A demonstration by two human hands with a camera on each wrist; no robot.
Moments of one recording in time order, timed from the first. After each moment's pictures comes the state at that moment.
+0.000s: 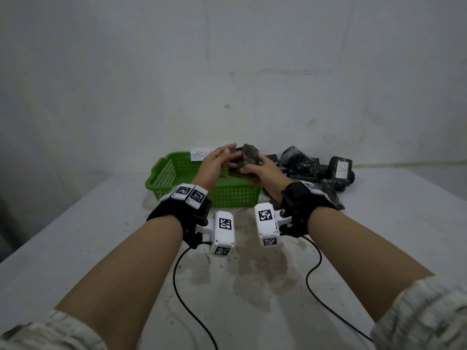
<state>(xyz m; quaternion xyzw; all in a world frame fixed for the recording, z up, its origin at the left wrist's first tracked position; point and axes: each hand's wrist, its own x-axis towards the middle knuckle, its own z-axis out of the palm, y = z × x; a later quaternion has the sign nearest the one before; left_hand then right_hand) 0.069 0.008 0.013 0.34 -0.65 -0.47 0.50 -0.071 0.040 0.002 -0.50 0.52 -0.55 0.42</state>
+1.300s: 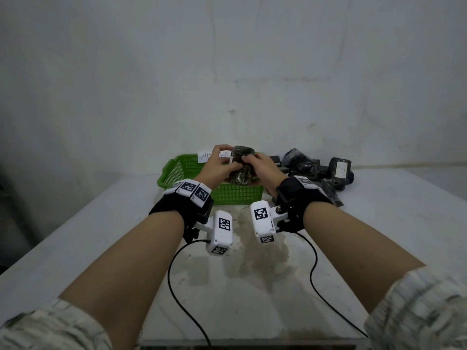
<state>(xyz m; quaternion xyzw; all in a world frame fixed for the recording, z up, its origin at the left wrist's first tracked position) 0.087 0.042 0.026 0.33 -0.68 -0.48 0.45 -0.045 0.071 0.024 -0.50 0.50 -0.57 0.42</state>
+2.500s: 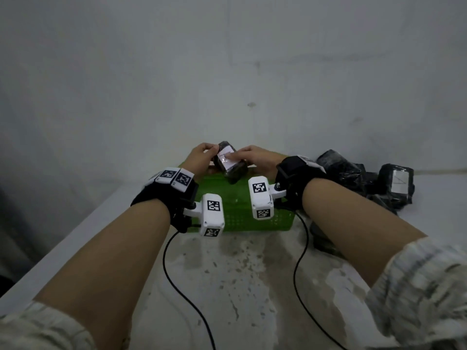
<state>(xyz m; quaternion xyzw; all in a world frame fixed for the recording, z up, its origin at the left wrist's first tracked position) 0.116 -0.123 0.034 0.45 -0.59 -0.49 0.46 -0.039 -0.094 0.038 -0.56 0.53 -0.39 0.50</state>
